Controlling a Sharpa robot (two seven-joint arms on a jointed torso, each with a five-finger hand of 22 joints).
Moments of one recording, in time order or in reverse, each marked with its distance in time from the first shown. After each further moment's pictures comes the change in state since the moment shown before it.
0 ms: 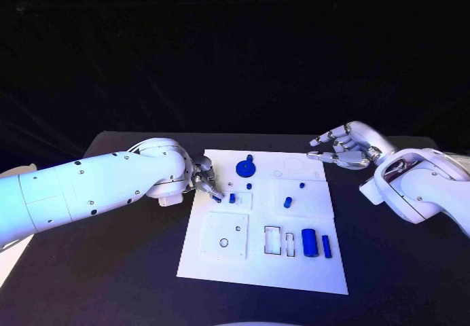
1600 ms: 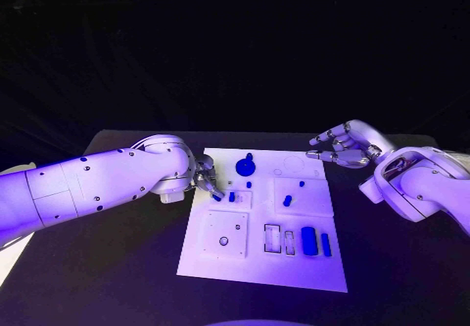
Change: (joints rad) left arm 0.005 0.030 -0.001 -0.022 -0.006 0.043 -0.027; left_hand -0.054 -0.019 0.090 -0.004 0.001 0.004 0.003 0.001 0.019 -0.003 0.010 0.008 0.003 -0.001 -0.005 0.000 0.000 0.000 0.000 0.000 0.000 0.000; right arm 0.000 -0.001 0.000 0.003 0.001 0.007 0.000; right_hand 0.000 0.000 -0.004 0.004 0.000 0.000 0.000 0.000 0.000 0.000 0.000 0.000 0.000 0.000 0.000 0.000 -0.001 0.000 0.000 0.000 0.000 -0.001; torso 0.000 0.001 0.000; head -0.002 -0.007
